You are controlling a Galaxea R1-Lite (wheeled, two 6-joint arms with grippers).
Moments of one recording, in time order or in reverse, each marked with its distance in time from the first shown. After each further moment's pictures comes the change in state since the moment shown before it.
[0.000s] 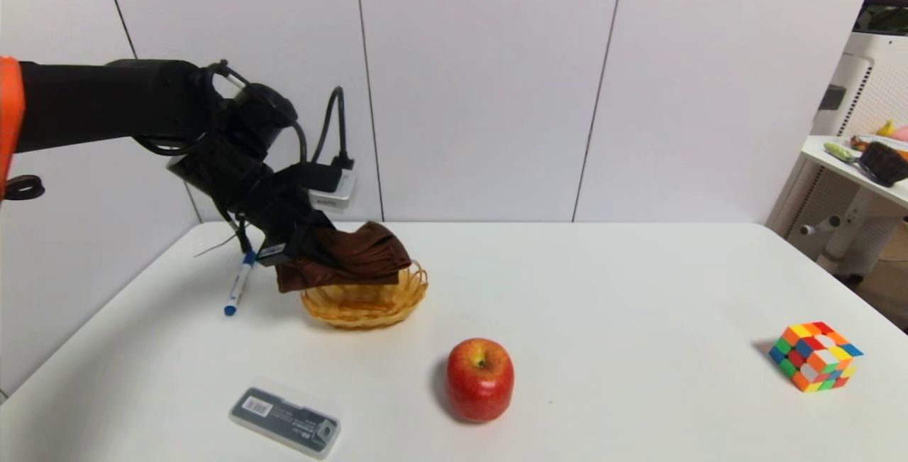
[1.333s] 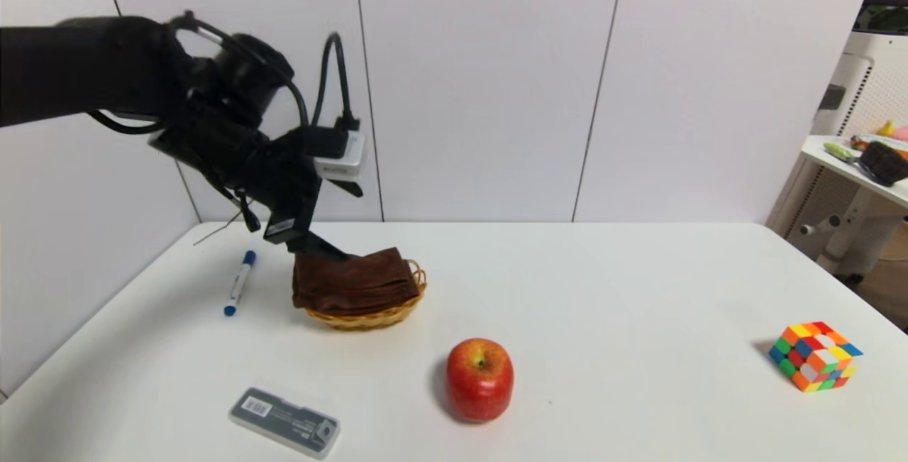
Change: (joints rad) left arm -0.057 -0.152 0.004 -0.085 0.035 -0.148; right arm 0.000 0.000 0.000 0.000 0.000 0.000
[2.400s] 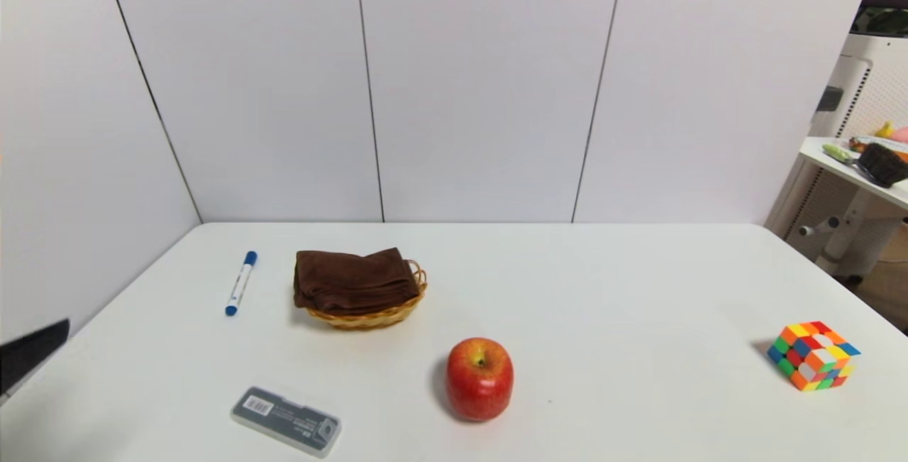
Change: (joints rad) left arm 0.211 -1.225 1.124 -0.527 0.420 -1.001; right arm 0.000 0.000 0.000 0.000 0.000 0.000
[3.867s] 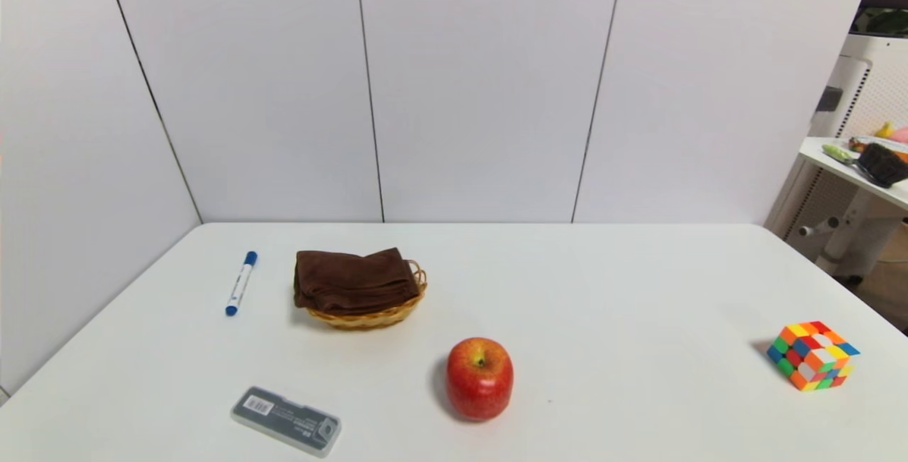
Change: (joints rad) left arm 0.055 -0.686 0.649 -0.119 -0.009 -0.233; right arm 0.000 0.000 0.000 0.000 0.000 0.000
